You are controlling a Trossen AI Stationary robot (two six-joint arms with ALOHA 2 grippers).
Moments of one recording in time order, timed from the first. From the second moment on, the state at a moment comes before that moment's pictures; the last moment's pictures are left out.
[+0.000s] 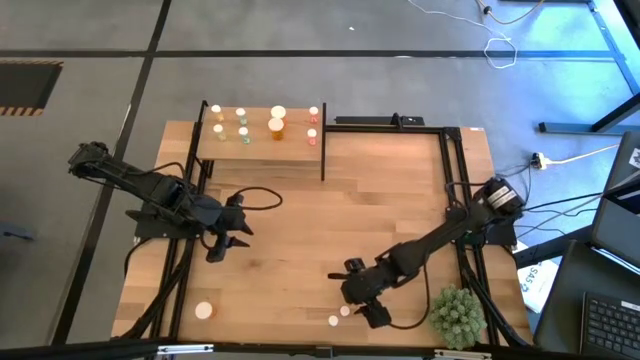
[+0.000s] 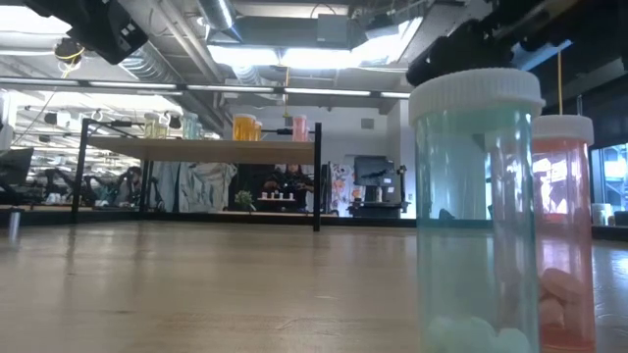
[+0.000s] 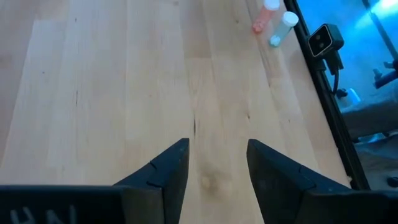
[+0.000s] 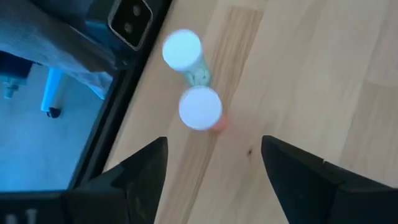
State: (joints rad) left arm -0.38 0.82 0.74 -0.58 -0.09 -0.31; right arm 0.54 1.83 1.22 -0.35 -0.12 0.25
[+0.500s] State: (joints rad) left arm -0.38 0.82 0.74 -0.58 -0.13 -0.31; right arm 0.54 1.92 1.21 -0.23 -0.13 0.25
